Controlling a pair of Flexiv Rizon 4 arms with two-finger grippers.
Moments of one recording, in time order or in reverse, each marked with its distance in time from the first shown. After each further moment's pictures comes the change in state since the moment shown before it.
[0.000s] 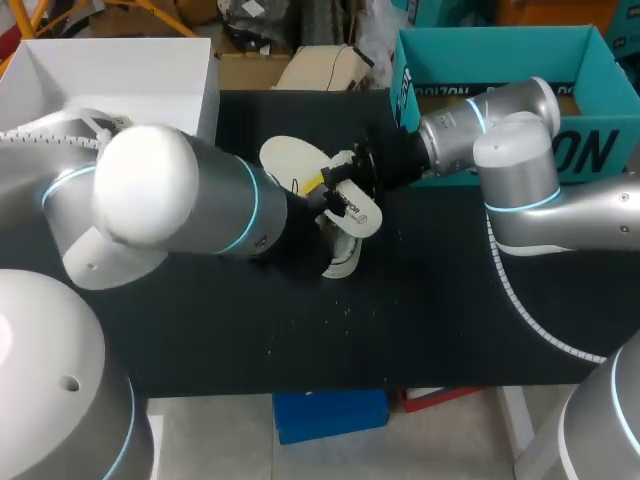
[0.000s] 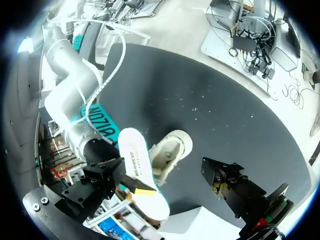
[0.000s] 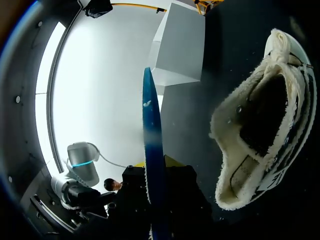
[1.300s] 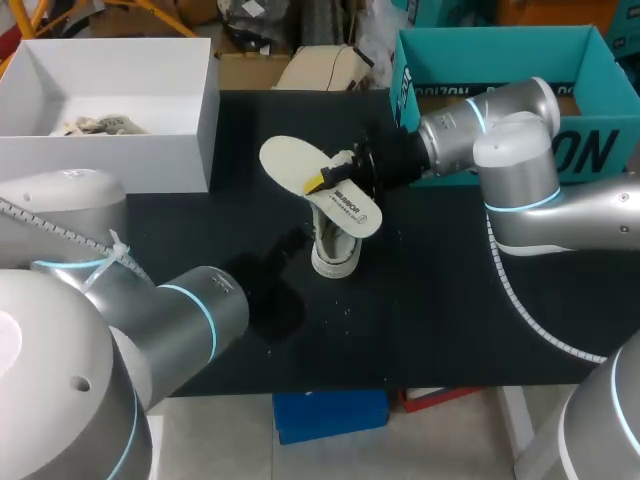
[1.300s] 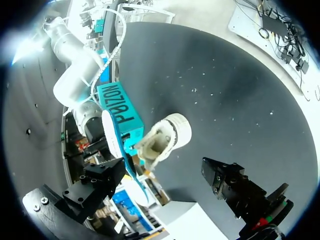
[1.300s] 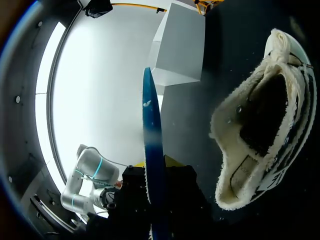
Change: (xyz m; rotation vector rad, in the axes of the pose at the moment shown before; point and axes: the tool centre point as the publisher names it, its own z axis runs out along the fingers) left arm 0.055 0.011 0.025 -0.206 -0.300 -0.089; right arm 0.000 0.000 0.000 0.000 0.000 0.000
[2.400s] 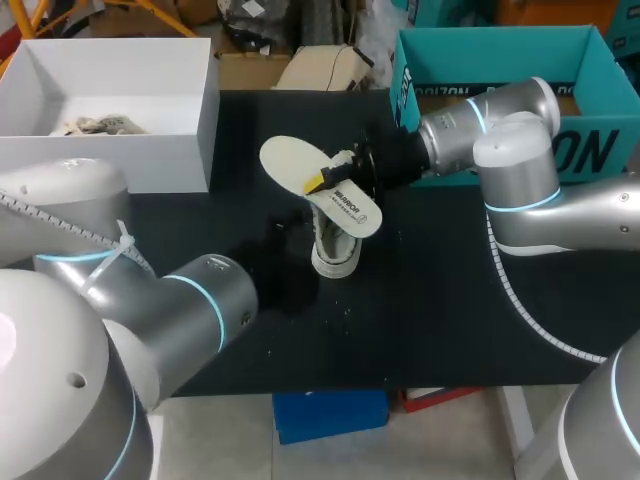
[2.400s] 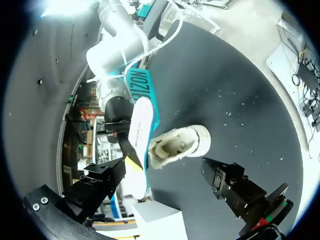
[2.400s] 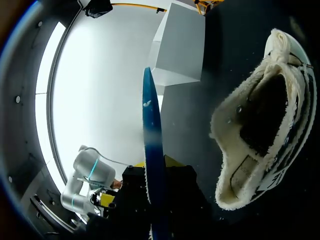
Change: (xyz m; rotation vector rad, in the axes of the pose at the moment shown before) left arm -0.033 0.005 -0.005 -0.021 -0.065 -0.398; right arm 0.000 0.000 0.000 0.000 0.000 0.000
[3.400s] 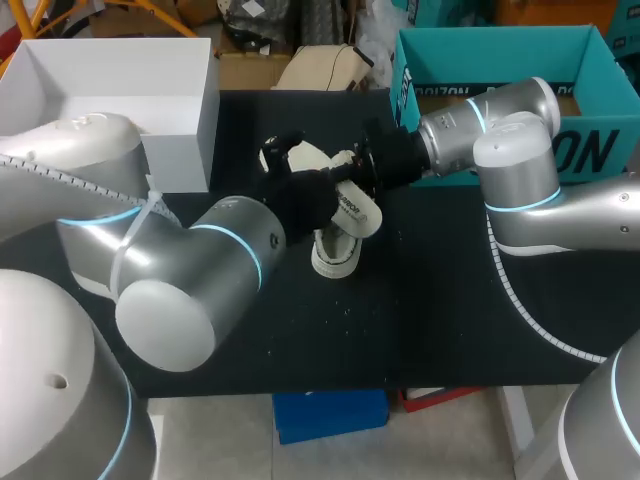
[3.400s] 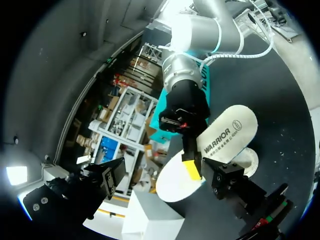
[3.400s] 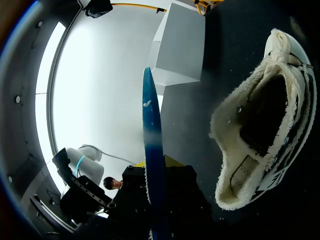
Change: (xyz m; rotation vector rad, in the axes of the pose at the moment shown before) left arm -0.094 0.019 0.027 -0.078 -0.182 -0.414; right arm 0.000 0.000 0.000 0.000 0.000 0.000
